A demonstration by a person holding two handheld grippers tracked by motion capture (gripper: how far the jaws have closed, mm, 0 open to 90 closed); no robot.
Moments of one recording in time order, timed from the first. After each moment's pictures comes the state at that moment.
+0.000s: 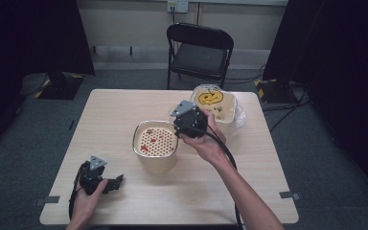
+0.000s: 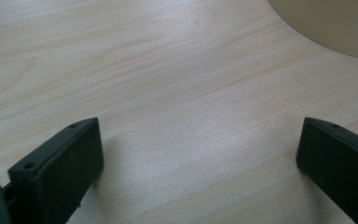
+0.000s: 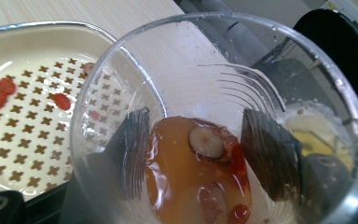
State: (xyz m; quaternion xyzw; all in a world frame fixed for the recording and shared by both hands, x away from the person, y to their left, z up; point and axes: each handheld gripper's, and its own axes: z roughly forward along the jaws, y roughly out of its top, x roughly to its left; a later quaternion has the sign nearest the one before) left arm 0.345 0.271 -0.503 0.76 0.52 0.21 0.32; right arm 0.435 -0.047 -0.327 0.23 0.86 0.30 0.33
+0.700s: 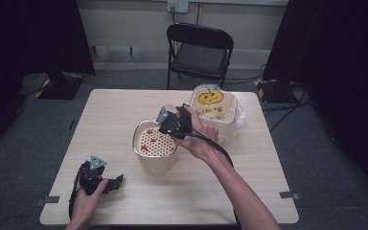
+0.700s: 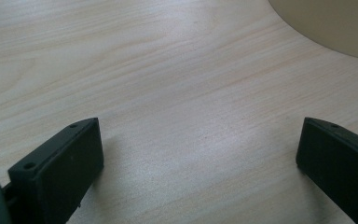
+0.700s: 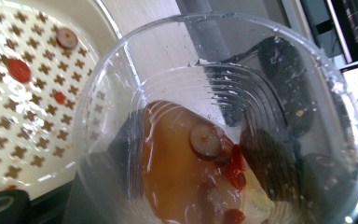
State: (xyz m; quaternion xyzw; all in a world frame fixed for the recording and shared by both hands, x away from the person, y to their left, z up) left arm 0.345 0.271 -0.503 0.76 0.52 0.21 0.32; right arm 0.431 -0.008 -0.333 0.13 0.88 0.17 0.43
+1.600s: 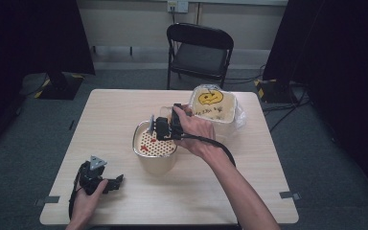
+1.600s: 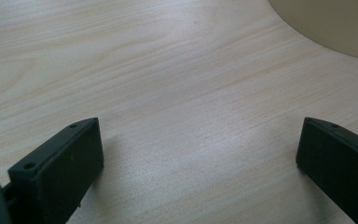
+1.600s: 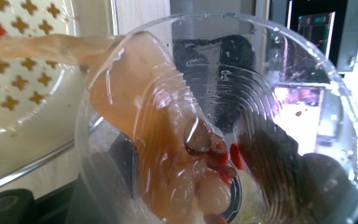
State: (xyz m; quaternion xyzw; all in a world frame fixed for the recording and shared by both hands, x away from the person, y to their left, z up) left arm 0.345 0.271 -0.503 0.76 0.52 0.22 0.32; right arm 0.435 0.013 -0.351 0.01 0.85 0.01 0.53
